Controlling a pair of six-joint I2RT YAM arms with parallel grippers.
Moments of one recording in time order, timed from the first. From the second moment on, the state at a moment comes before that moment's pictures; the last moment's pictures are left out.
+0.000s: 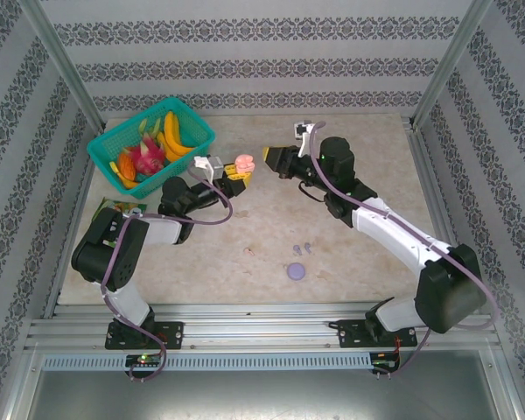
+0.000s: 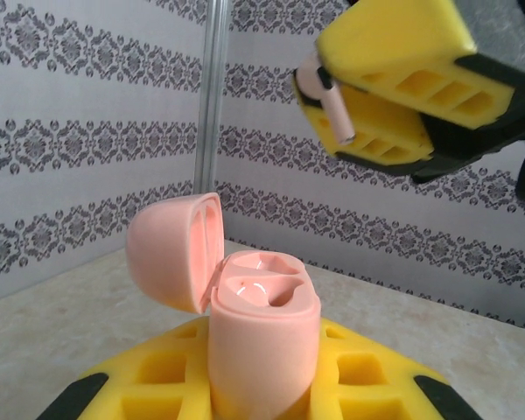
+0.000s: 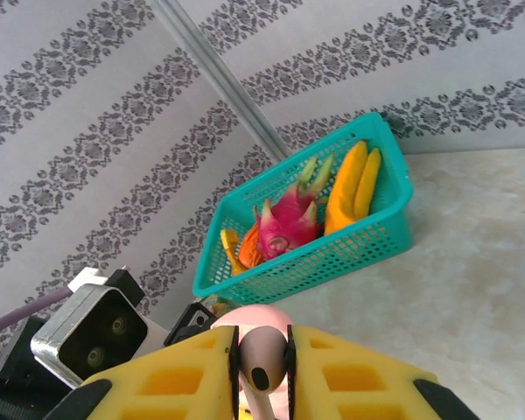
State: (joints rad) left arm -0.33 1.72 0.70 1.27 0.72 -0.27; right arm 0.49 1.41 1.04 0.26 -0.42 0.59
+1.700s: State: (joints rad) left arm -0.35 1.74 0.74 1.27 0.73 -0.29; right arm 0.50 1.51 1.00 0.44 -0.50 0.60
